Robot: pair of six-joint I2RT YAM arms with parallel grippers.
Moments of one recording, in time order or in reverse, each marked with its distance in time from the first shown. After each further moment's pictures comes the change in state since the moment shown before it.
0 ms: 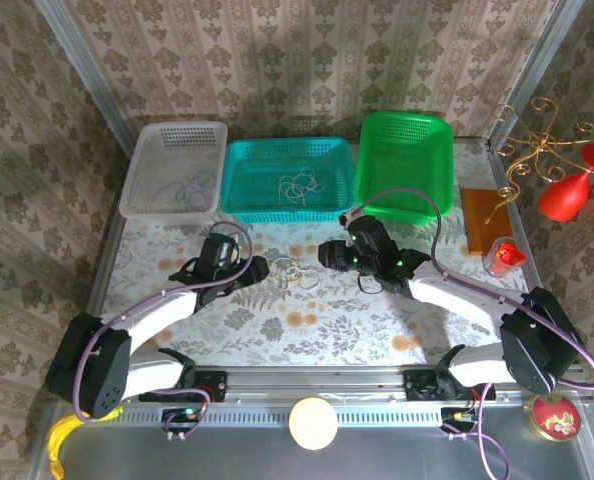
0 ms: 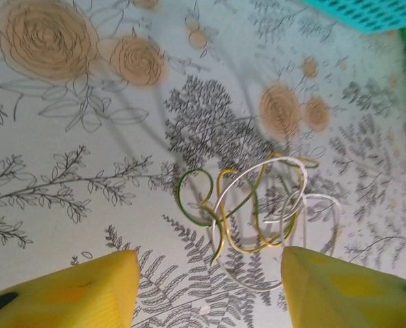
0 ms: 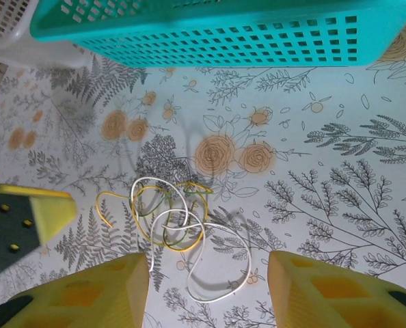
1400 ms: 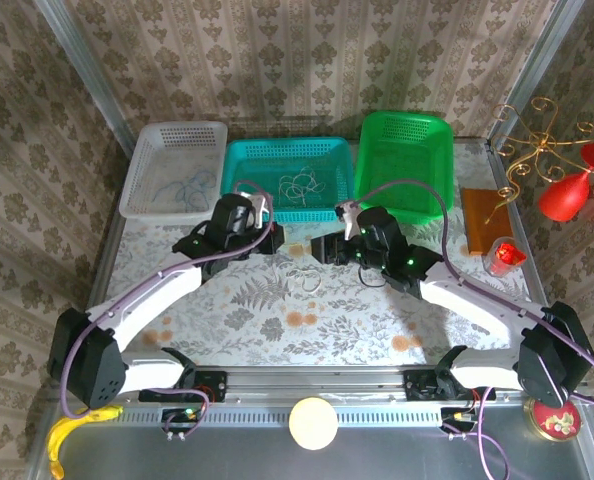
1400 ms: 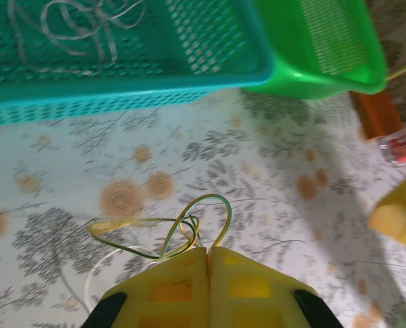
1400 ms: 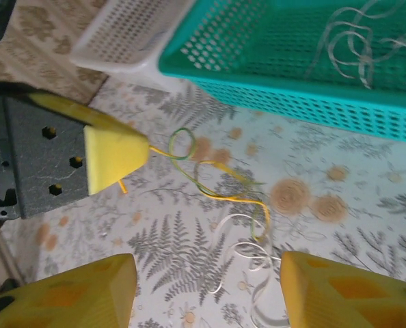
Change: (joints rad) left arm -0.117 0.030 0.430 -0.199 0.050 0.182; right arm 0.002 -0.087 0.053 0.034 -0.164 -0.135
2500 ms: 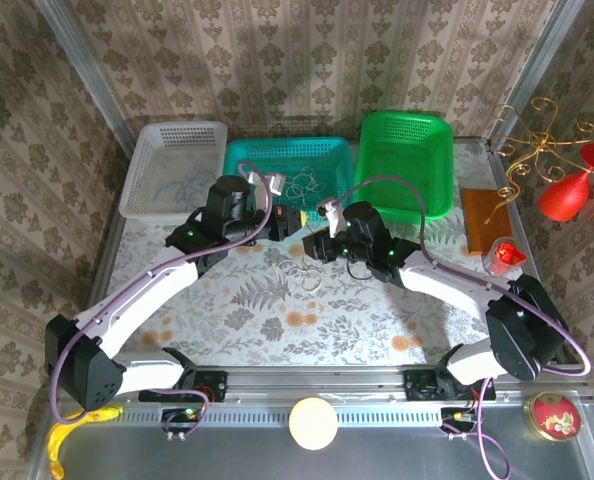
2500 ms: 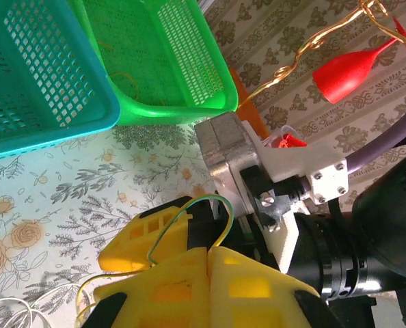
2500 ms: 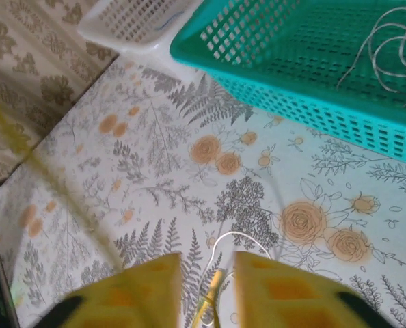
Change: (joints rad) left arm -0.044 -0.013 0.148 0.029 0.196 -0.076; right arm -0.026 0.177 0.034 0.133 -0.076 -0.102
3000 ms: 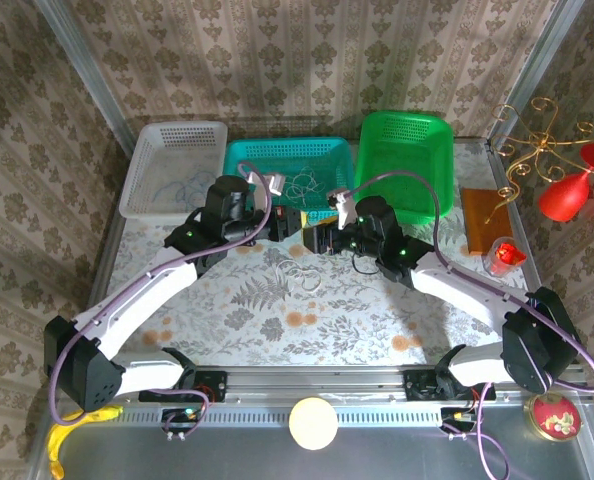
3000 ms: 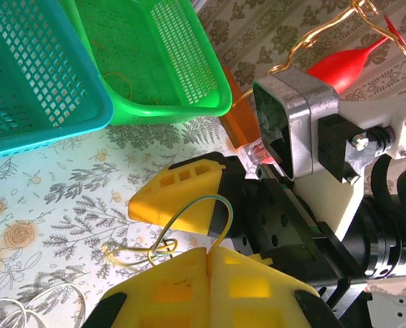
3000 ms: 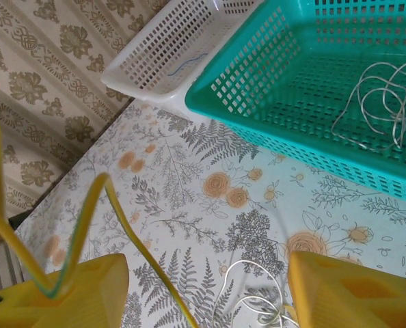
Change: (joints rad) left arm -0.002 -0.002 0.000 0.003 0.015 0.000; right arm -0.018 -0.079 0.005 0.014 -0.009 0.034
